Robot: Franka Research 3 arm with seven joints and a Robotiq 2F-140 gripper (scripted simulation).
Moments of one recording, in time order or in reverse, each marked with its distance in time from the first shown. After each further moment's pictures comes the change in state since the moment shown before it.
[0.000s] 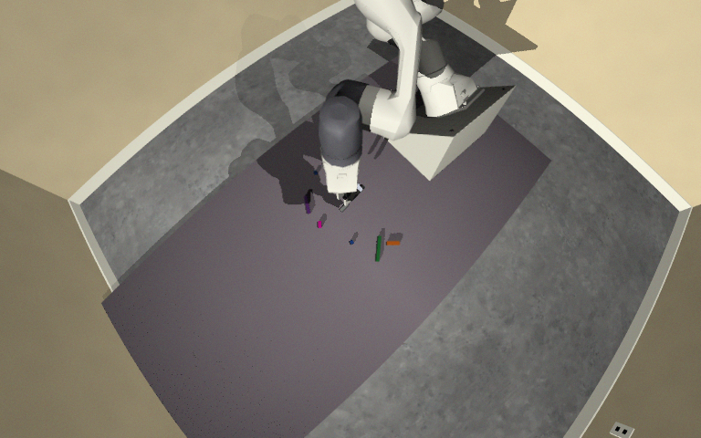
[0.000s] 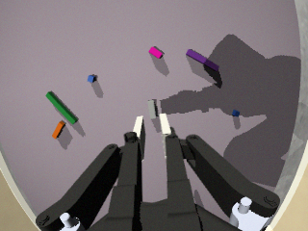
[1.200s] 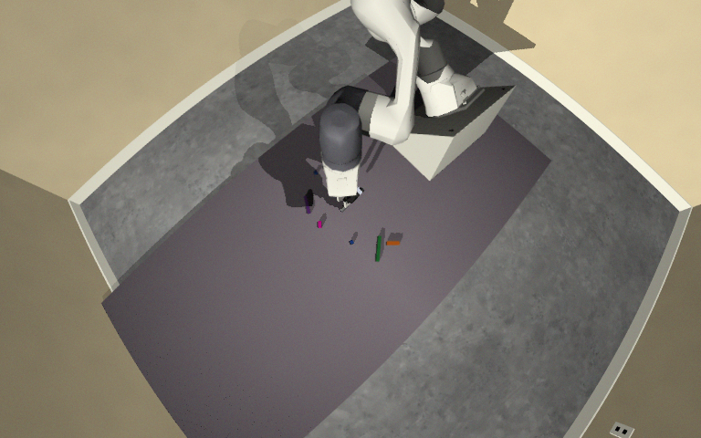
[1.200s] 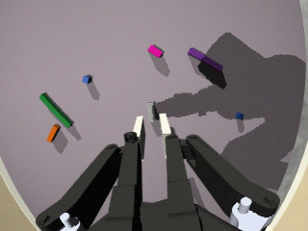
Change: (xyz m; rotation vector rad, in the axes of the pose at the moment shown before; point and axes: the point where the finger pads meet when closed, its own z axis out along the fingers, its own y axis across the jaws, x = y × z) arm 0.000 0.001 0.019 -0.004 -0.003 -0.001
